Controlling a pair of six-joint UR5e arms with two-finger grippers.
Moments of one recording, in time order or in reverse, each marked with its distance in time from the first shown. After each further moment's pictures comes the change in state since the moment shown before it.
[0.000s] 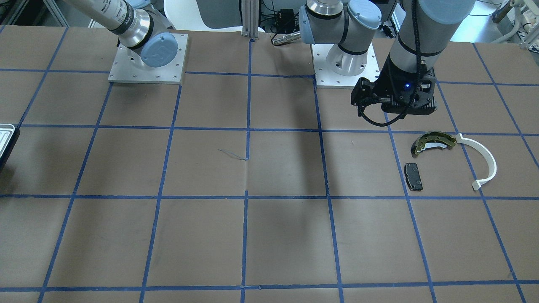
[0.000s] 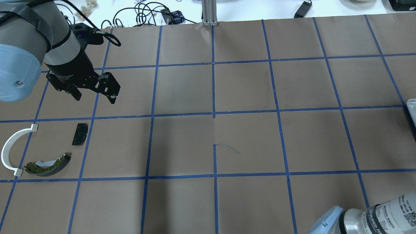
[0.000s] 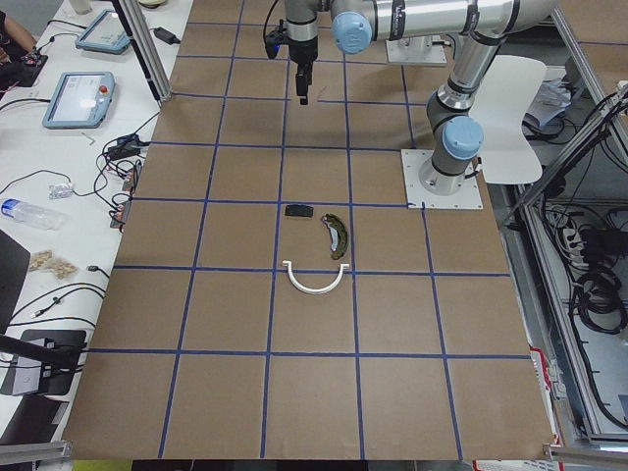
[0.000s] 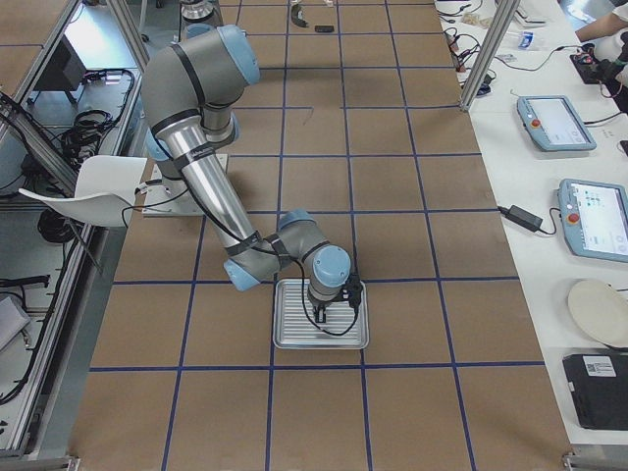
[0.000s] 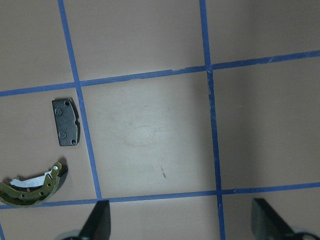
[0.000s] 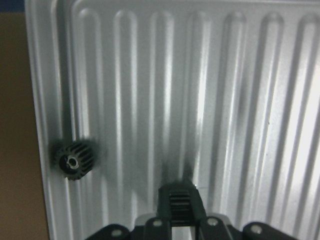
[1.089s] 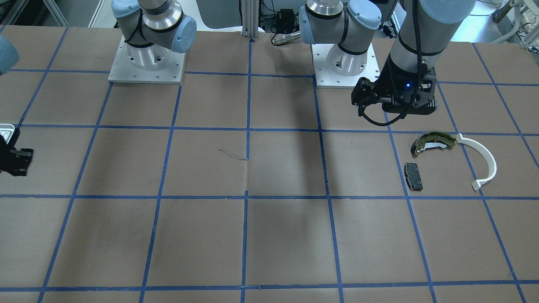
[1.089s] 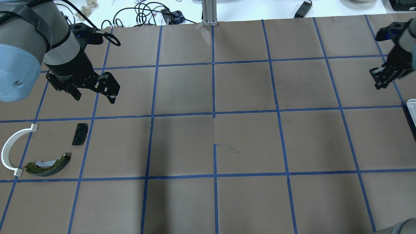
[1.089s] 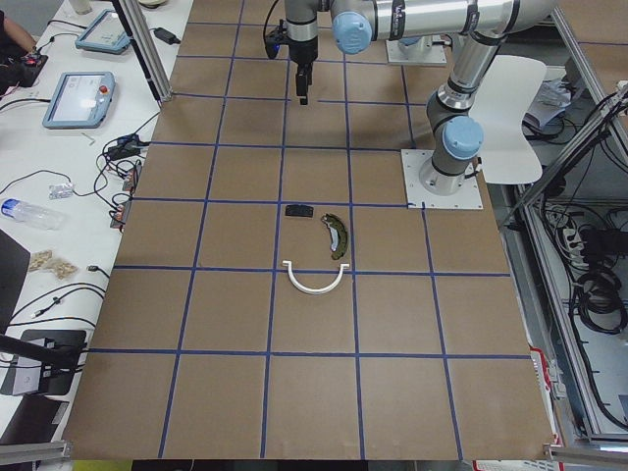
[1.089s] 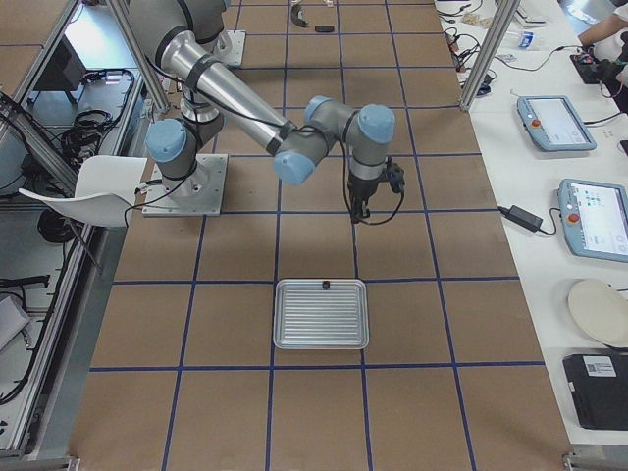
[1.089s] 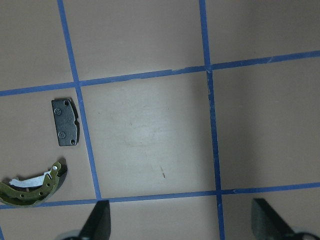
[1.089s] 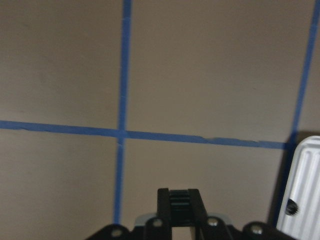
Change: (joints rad) left arm 0.001 0.000 0.001 0.000 -0.001 0.002; right arm 0.618 -0.291 0.016 0.204 -0.073 0.514
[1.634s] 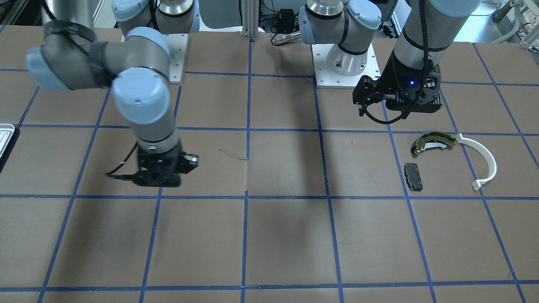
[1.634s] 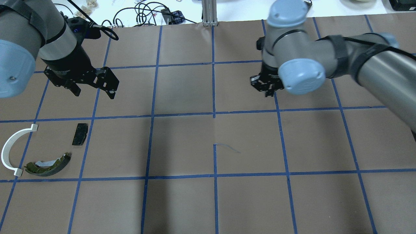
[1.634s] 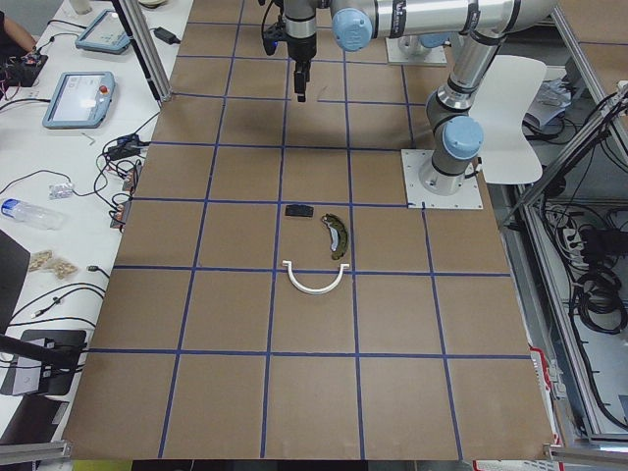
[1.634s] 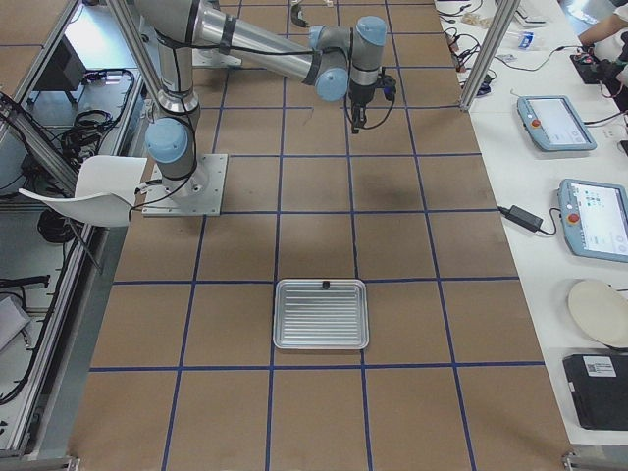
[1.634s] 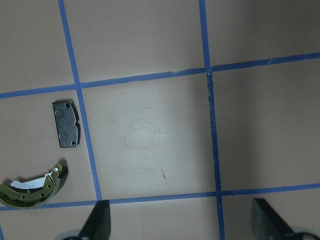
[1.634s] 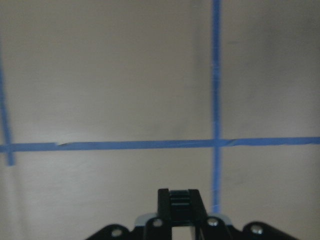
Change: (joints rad) left arm 0.006 -0.002 0.030 -0.001 -0.038 0.003; right arm 0.567 0.072 -0.008 -0.046 0.089 0.705
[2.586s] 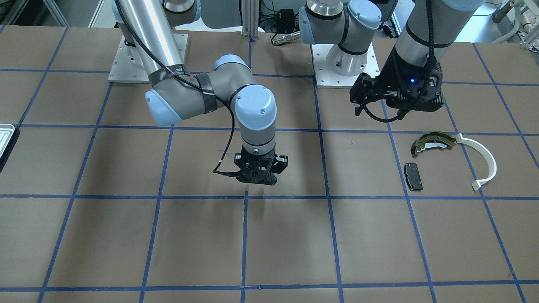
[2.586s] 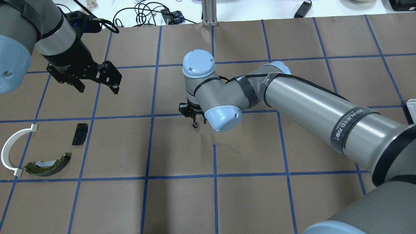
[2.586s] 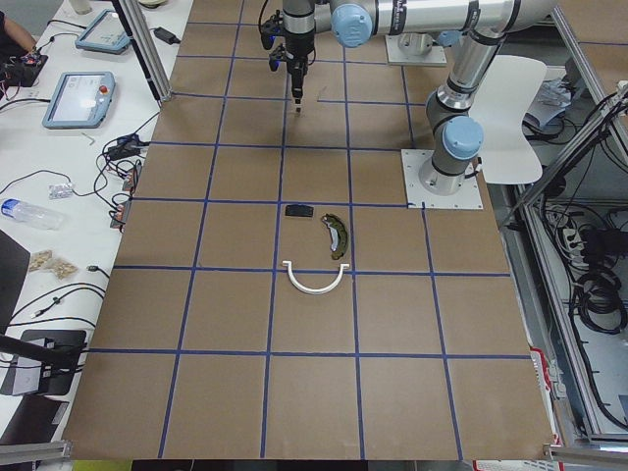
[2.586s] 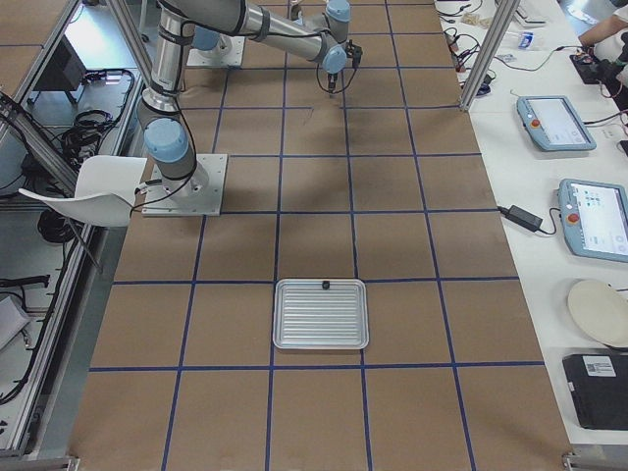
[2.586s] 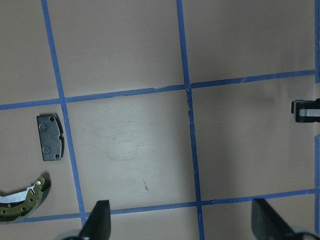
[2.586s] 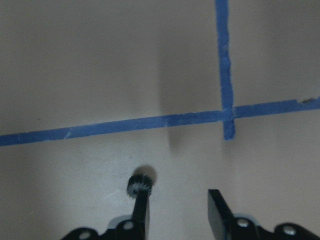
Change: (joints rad) left arm 0.002 -0.004 0.016 -0.007 -0.042 -0.002; right arm 0.214 0.166 -0.048 -0.173 0.128 0.327
